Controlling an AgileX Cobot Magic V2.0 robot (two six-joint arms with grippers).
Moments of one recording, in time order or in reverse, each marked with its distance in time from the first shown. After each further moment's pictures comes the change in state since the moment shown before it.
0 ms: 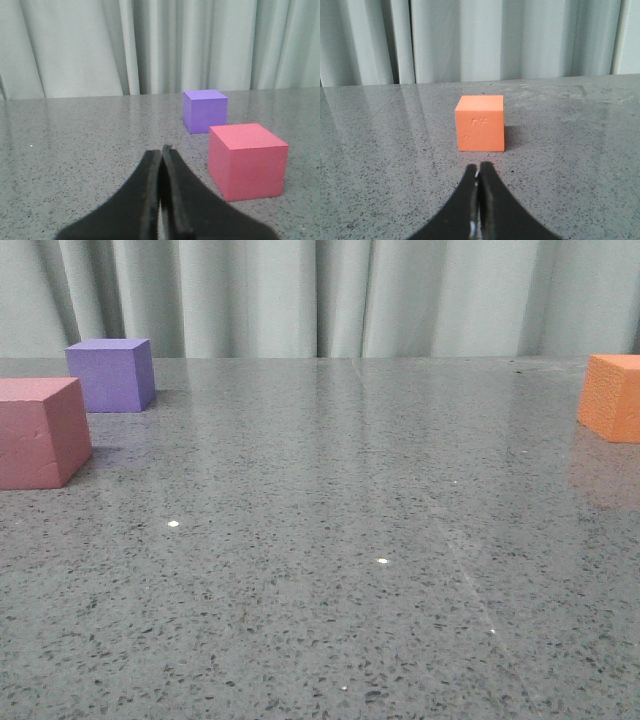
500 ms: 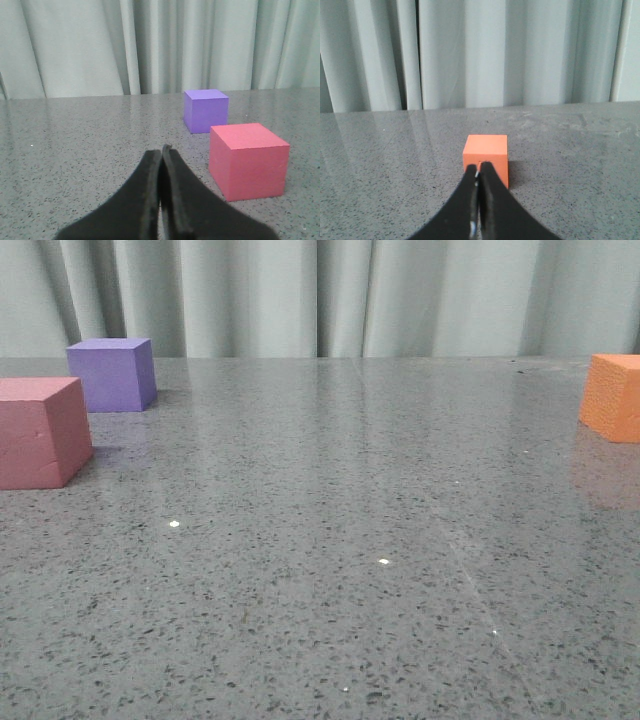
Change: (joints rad) left arm 0.000 0.000 0.000 0.000 0.000 0.000; right arm 0.000 0.056 -0.238 0.002 0.163 0.000
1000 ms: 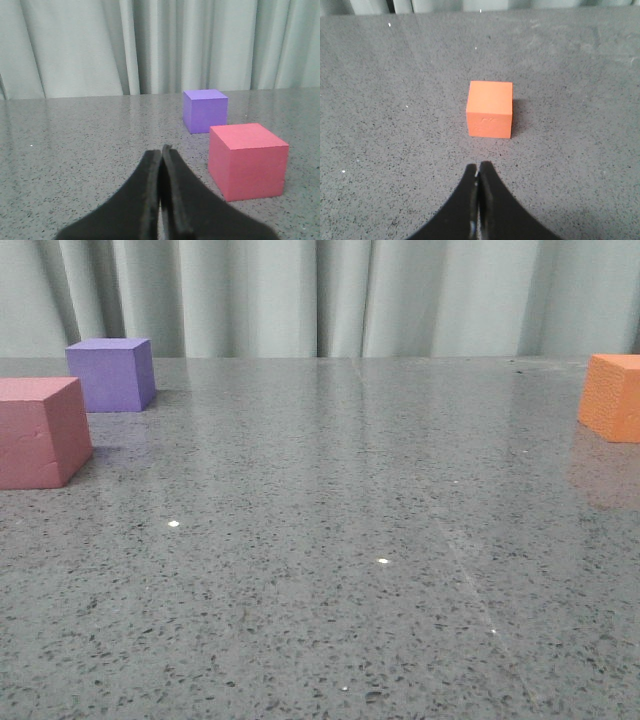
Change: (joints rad) left arm 0.000 0.000 0.000 0.000 0.000 0.000; right arm 0.000 0.609 -0.625 0.002 0.556 0.000
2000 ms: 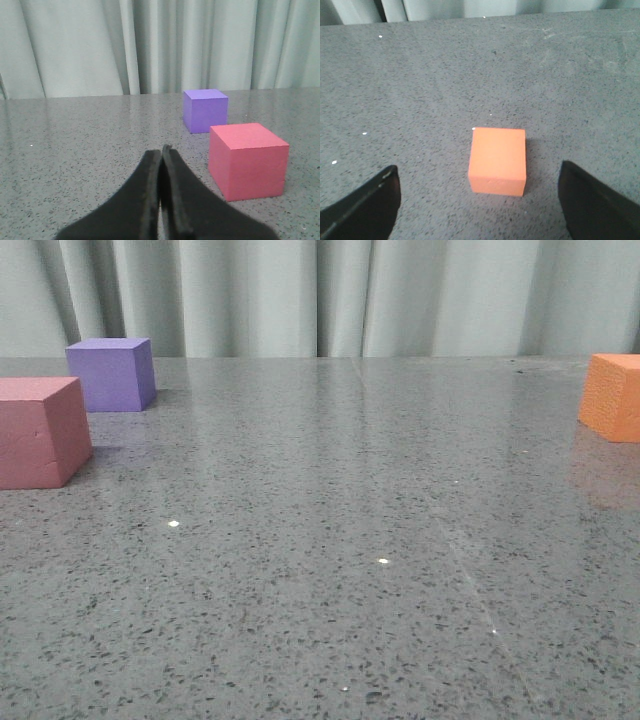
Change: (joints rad) left arm 0.000 0.000 0.000 0.000 0.000 0.000; right arm 0.000 0.380 -0.180 0.018 -0.159 0.000
